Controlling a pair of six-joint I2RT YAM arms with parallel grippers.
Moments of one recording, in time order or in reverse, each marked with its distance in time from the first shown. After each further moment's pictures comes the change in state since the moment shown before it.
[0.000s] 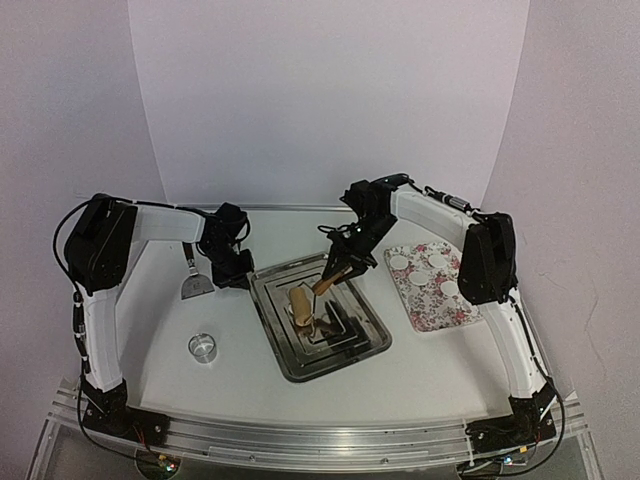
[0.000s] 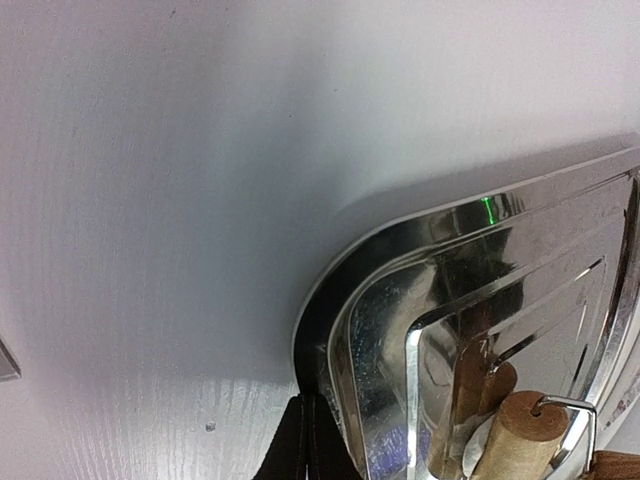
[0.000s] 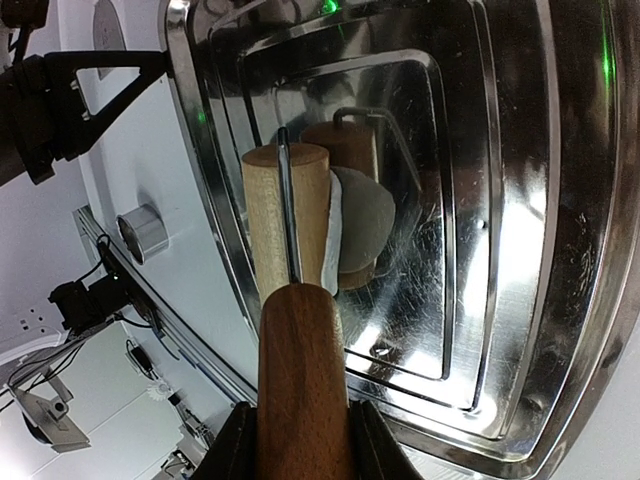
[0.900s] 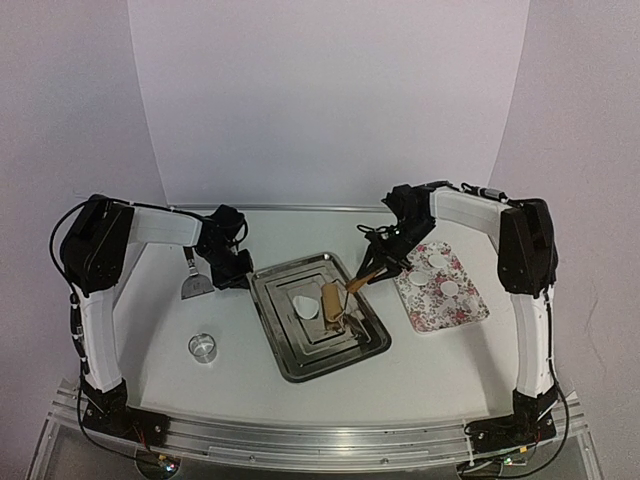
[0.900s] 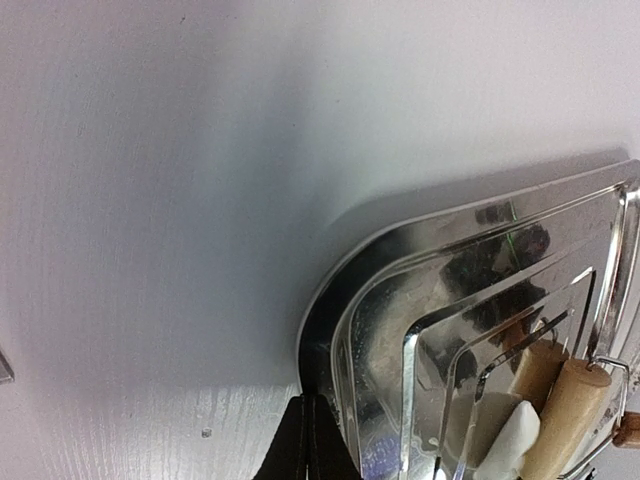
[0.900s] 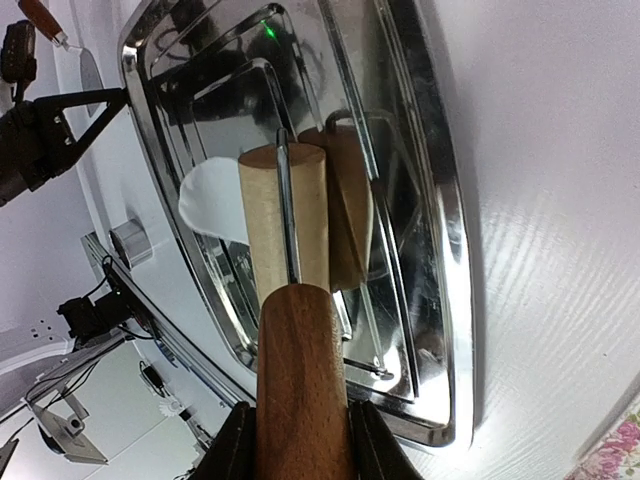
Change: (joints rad) left arm 0.010 -0.025 -0.058 0.073 -0.003 -0.033; right arm -0.143 -0.253 -0.446 0.193 -0.009 -0.024
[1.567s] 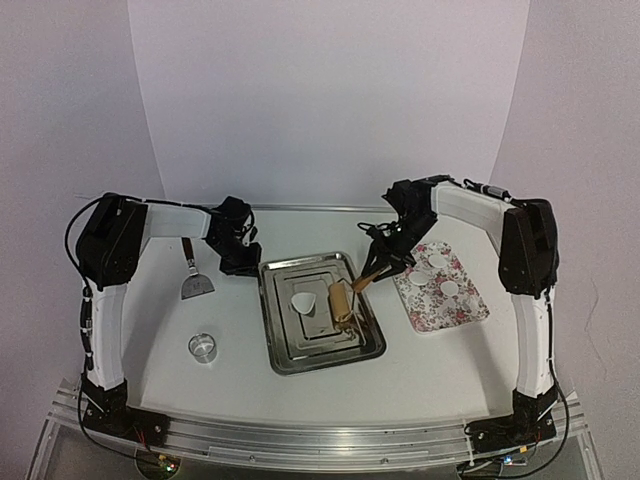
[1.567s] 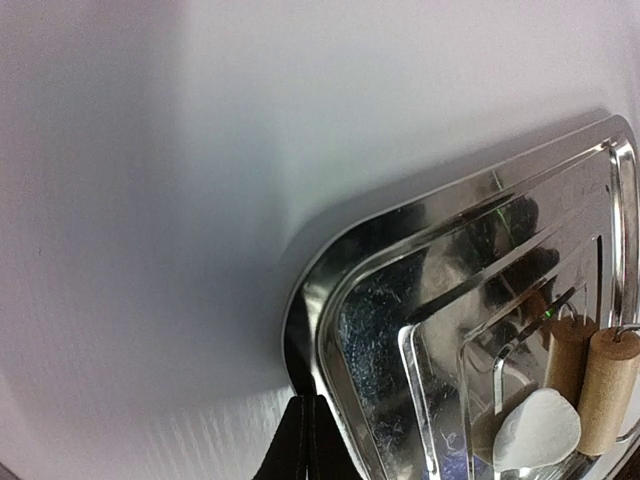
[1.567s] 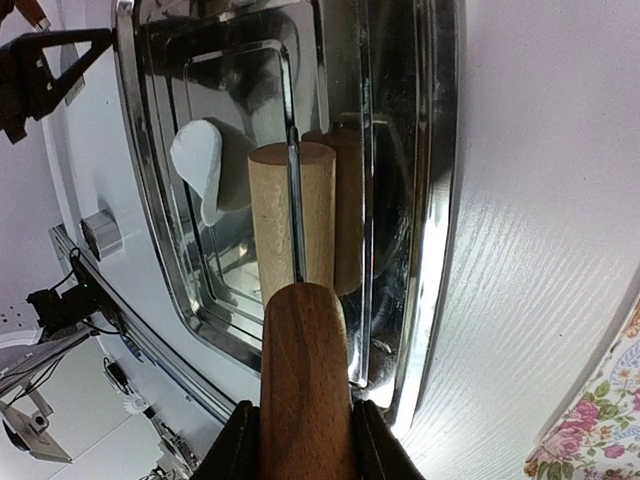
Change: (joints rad) left arm 0.013 0.116 0.170 0.022 0.034 0.348; right arm -0.003 -0.036 0.049 -0.074 0.061 -0.084
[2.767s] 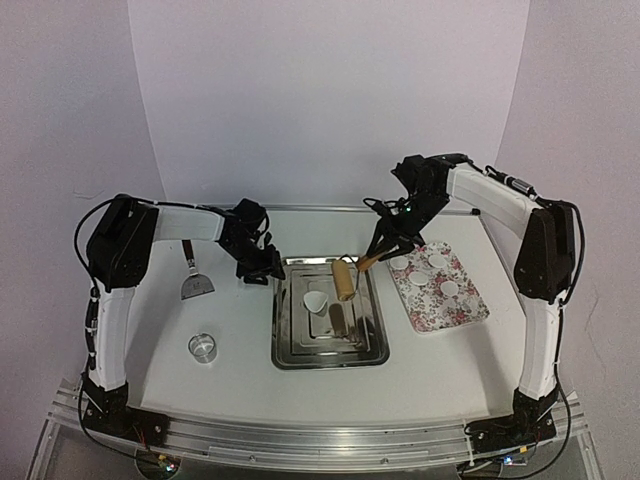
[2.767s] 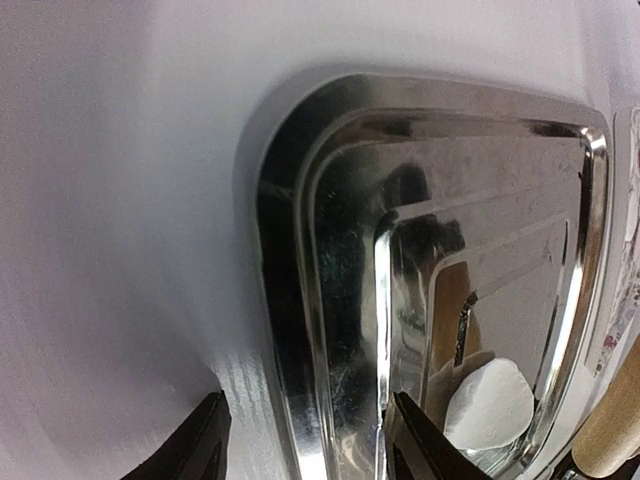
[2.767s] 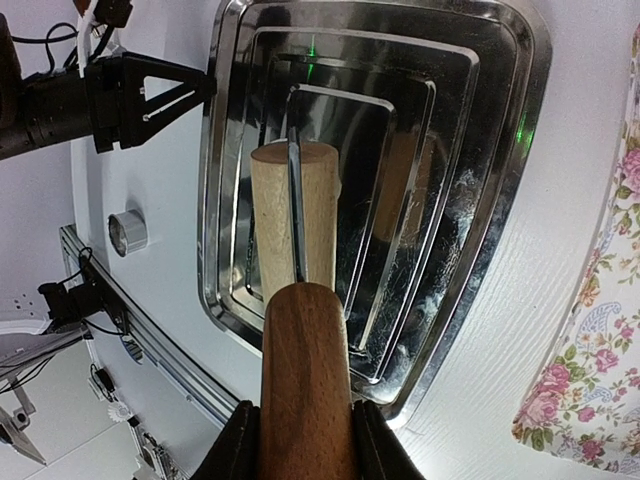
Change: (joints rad) left arm -0.076 0.040 0.061 -0.026 0.117 -0.166; right arm 0.001 -0.117 0.058 -0.048 0.049 -0.024
